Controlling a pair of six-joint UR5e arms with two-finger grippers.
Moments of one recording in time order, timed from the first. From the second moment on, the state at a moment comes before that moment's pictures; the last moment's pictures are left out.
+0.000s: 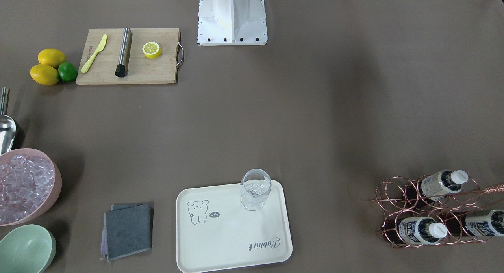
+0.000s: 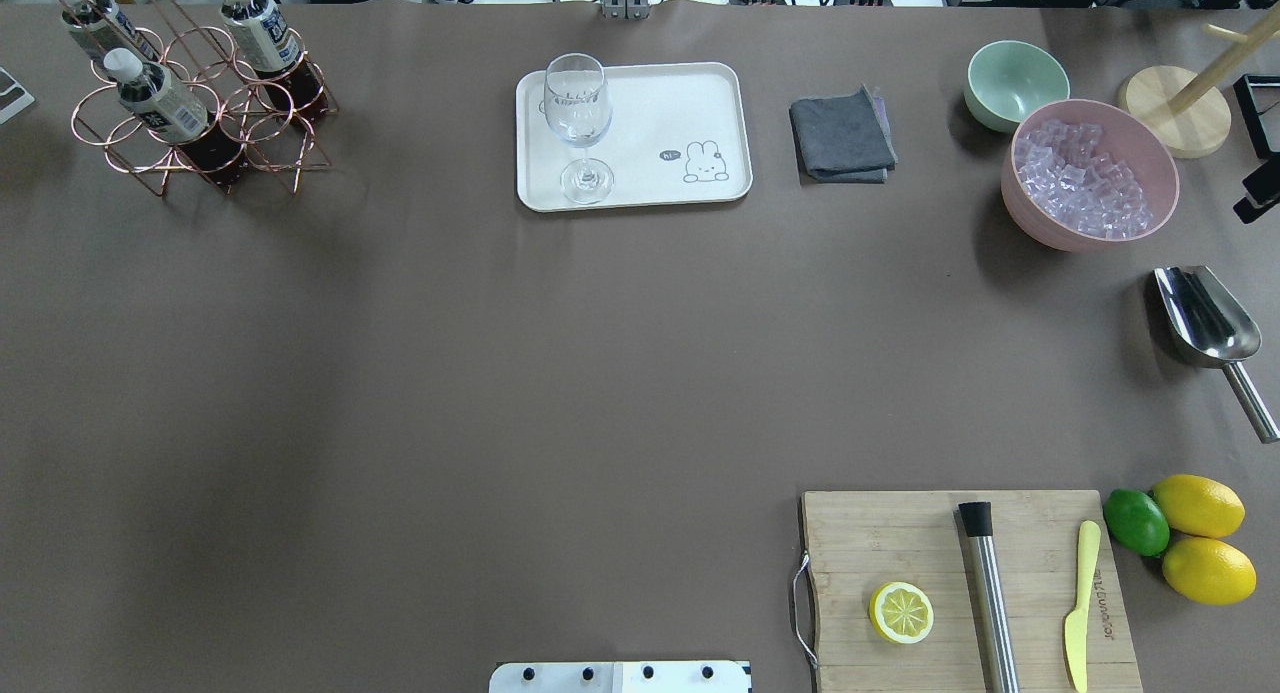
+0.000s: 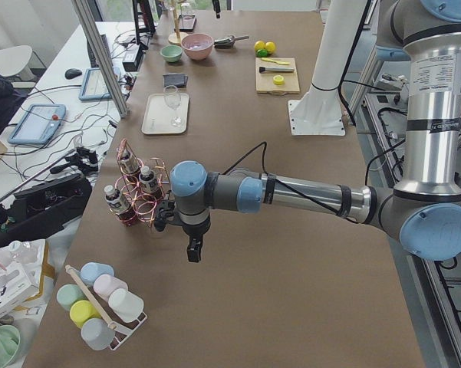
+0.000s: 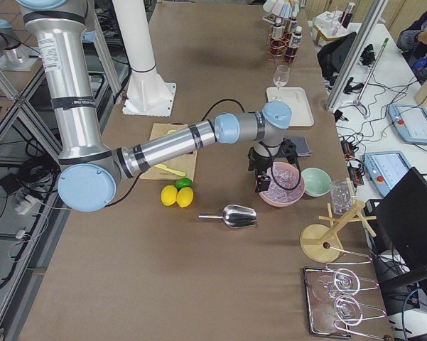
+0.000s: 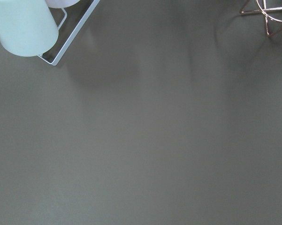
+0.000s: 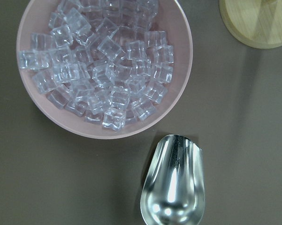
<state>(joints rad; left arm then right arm) -1.52 -1.54 -1.73 -1.52 -2.30 -0.02 1.34 -1.41 1.79 -1.83 2.28 0.01</state>
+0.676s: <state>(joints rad) -1.52 -1.54 -1.73 -1.52 -2.30 -0.03 1.36 -1.46 1.82 -1.83 2.28 0.01</state>
